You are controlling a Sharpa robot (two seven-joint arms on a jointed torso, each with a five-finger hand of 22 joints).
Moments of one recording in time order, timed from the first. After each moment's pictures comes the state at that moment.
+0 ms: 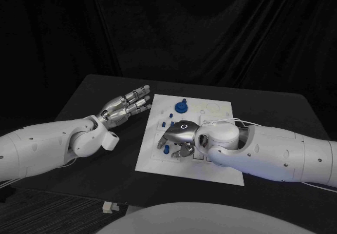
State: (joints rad) left arm 1.12 -0.97 -0.21 1.41 -0.21 0.17 0.68; left_hand 1.39 0.24 -0.20 0.17 0.49 0.15 -0.04 0.03 0.03 0.01 0.05 0.09 0.02 0.00 0.15 0.01 0.01 0.16 0.02 0.29 0.02 0.10; right arm 1.16 -0.52 -0.21 1.54 -1.75 -0.08 -0.04; right_hand 1.53 -0.18 0.21 0.17 0.21 0.77 0.03 0.08 0.12 0.72 0.10 0.15 0.06 1.31 -0.01 1.16 0.92 0.10 1.27 0.10 0.71 1.29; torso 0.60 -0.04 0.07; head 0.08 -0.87
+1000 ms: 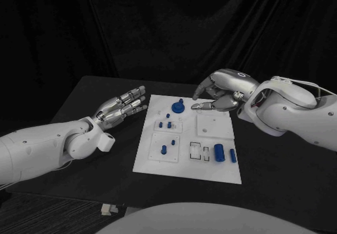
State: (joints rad) left arm 1.12 -0.97 -0.21 1.40 -0.21 0.17 0.68; left_hand 1.39 0.24 -0.20 0.17 0.49 0.16 -0.03 0.03 0.03 0.02 0.06 0.10 0.02 0.00 0.15 0.01 0.01 0.16 0.02 0.29 0.02 0.10; right arm 1.41 -0.88 -0.21 1.71 -1.41 -0.38 0.03; right_hand 1.22 -0.13 0.14 0.29 0.11 1.02 0.08 0.25 0.18 1.40 0.00 1.52 1.30 1.41 -0.05 1.37 1.25 0.15 1.36 0.06 0.86 1.29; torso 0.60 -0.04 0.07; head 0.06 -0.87
